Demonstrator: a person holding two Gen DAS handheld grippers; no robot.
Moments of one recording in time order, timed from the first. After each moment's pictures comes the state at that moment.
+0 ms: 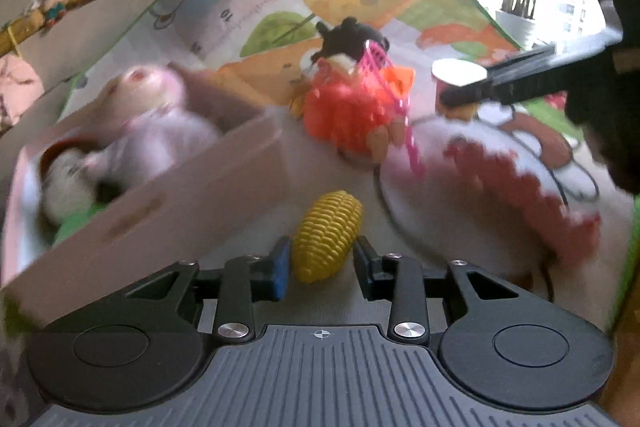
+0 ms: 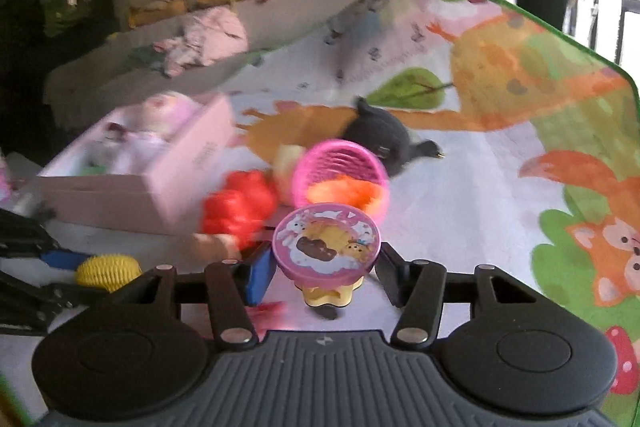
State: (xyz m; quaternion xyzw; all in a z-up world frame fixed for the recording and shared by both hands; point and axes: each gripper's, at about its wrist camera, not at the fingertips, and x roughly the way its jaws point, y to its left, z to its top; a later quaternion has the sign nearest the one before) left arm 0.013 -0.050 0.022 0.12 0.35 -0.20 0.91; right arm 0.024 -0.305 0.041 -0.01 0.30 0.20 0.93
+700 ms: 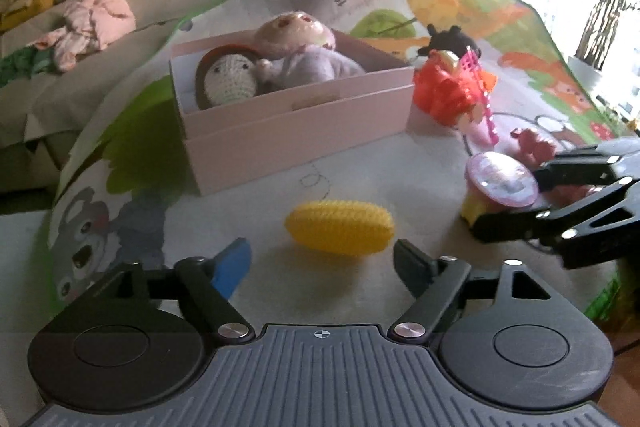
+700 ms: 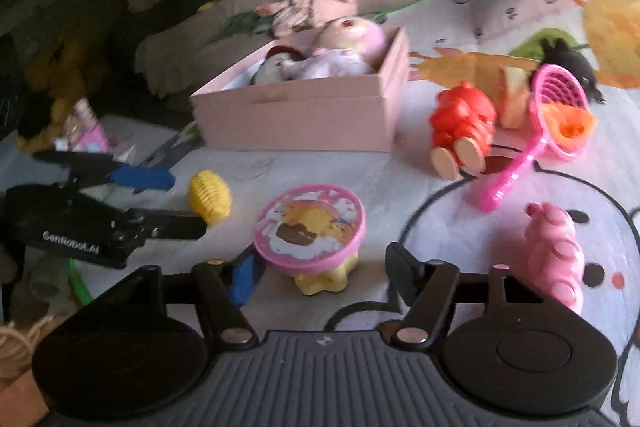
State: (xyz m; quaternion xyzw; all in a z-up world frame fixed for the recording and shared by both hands) left arm -0.045 0.024 0.029 0.03 0.35 -0.09 0.93; right arm -0.033 -0.210 0.000 0.01 0.34 0.31 0.89
